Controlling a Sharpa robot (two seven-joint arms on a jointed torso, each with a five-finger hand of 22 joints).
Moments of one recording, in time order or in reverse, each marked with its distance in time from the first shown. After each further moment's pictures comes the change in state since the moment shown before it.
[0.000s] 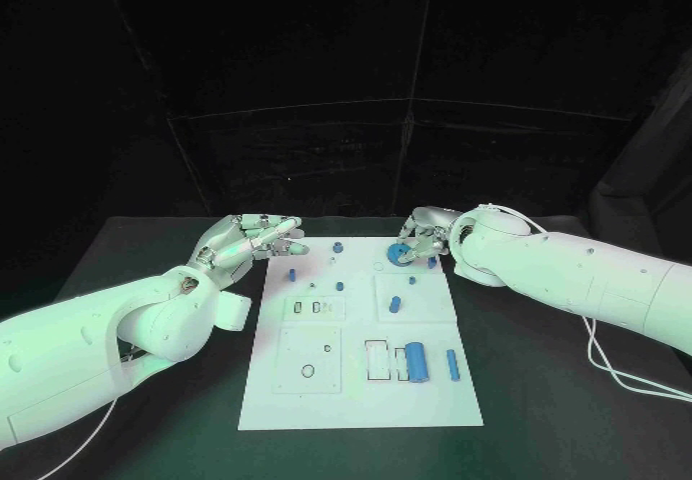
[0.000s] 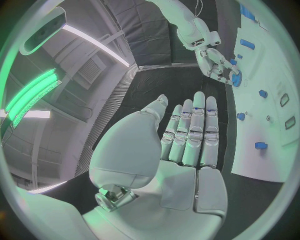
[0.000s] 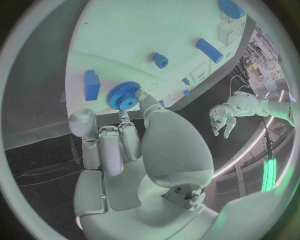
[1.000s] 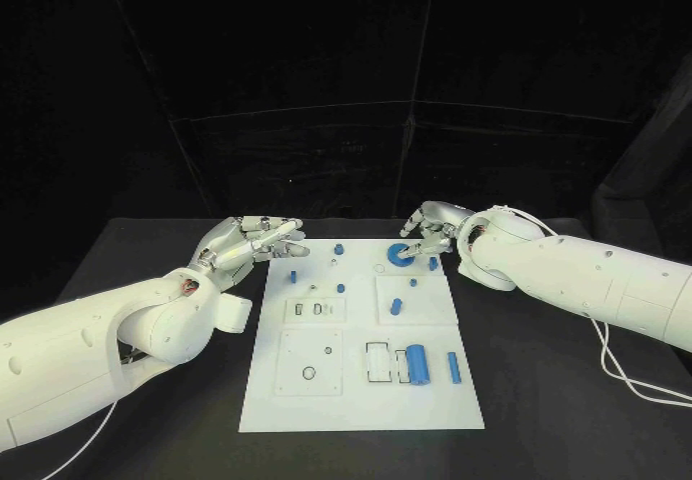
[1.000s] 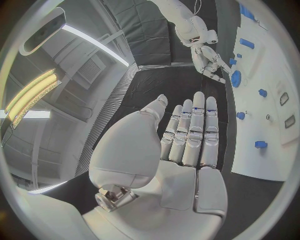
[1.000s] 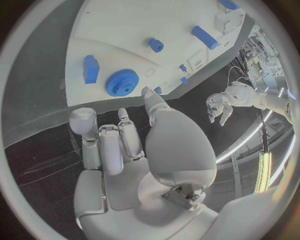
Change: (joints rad) left arm 0.000 -0.002 0.000 0.005 0.000 -0.005 0.000; left_hand -0.004 -0.004 0.000 0.006 0.000 -0.004 -0.004 0.004 0.000 -0.004 -0.004 0.004 0.000 -0.004 -0.004 0.000 -0.002 0.000 -0.003 0.003 0.000 0.001; right arm 0.002 -0.047 0.000 0.054 0.061 -0.099 0.027; right_hand -0.069 -0.052 -0.014 0.014 0.007 -0.018 0.004 -0.022 -0.002 -0.020 0.005 -0.038 0.000 0.000 0.000 -0.022 0.000 0.000 -0.007 -0.007 -0.017 -0.025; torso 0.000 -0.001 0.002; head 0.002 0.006
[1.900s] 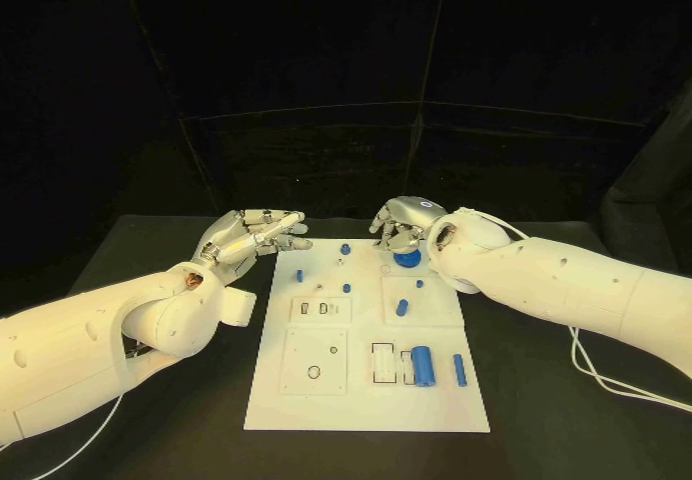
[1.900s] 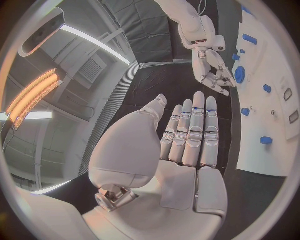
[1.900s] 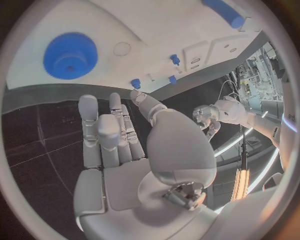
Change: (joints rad) left arm 0.000 0.000 0.018 0.006 0.000 -0.024 0.004; left_hand -0.004 -0.004 -0.008 0.008 0.000 0.000 0.000 0.000 0.000 0.000 0.000 0.000 0.000 0.000 0.000 0.005 -0.002 0.000 0.000 0.000 0.000 0.002; right arm -0.007 0.114 0.002 -0.043 -0.157 -0.133 0.109; right_hand -0.036 0.012 0.287 -0.156 -0.041 0.089 -0.002 0.000 0.011 -0.164 -0.002 -1.113 -1.177 -0.005 0.005 -0.288 -0.469 0.040 -0.123 0.016 -0.108 -0.178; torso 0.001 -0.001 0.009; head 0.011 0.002
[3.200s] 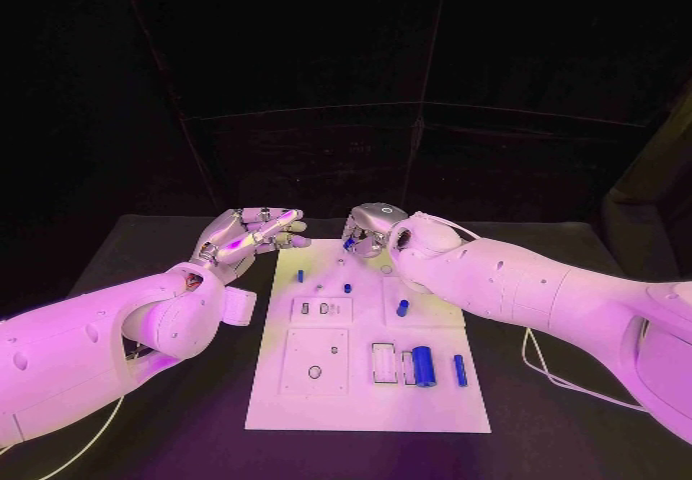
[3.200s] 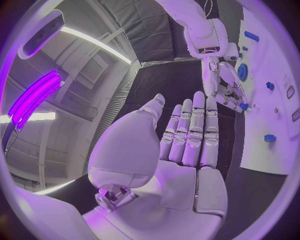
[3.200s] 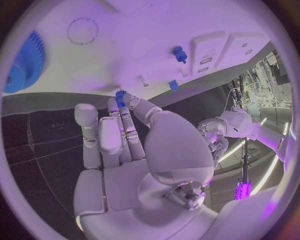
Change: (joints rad) left arm -0.001 0.013 0.003 0.000 0.000 -0.020 0.027; left_hand -0.013 -0.013 -0.011 0.022 0.004 0.000 0.000 0.015 0.000 0.004 -0.004 0.020 0.000 0.000 0.000 0.018 -0.008 0.000 -0.004 -0.004 0.015 0.010; right arm -0.017 0.219 0.000 -0.202 -0.090 0.032 -0.029; right_hand 0.041 0.072 0.121 -0.102 -0.017 0.116 0.006 -0.031 -0.011 -0.080 0.021 -0.192 -0.067 0.003 0.004 0.083 0.145 -0.016 0.055 -0.009 0.069 0.124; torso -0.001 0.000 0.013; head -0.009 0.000
